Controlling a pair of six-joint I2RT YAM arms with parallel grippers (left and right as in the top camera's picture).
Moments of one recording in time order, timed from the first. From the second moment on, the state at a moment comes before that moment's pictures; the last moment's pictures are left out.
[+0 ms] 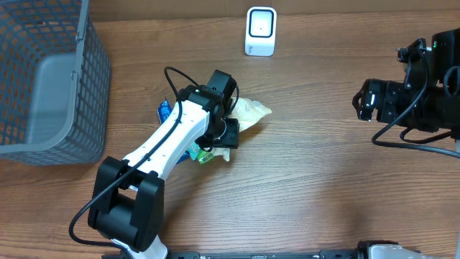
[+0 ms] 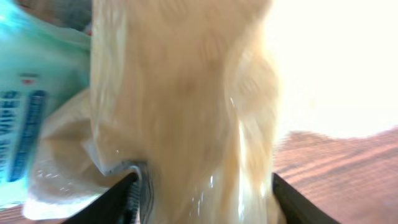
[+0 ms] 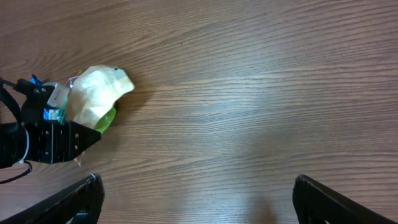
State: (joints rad) left arm -0.44 1.81 1.33 -1.00 0.17 -0.36; right arm 0.01 1.42 1.90 -1.59 -0.17 0.18
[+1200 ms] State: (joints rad) left arm -0.23 1.81 2.12 -1.41 0.25 -0.18; right arm 0.02 1.52 1.83 -1.52 -0.40 0.17
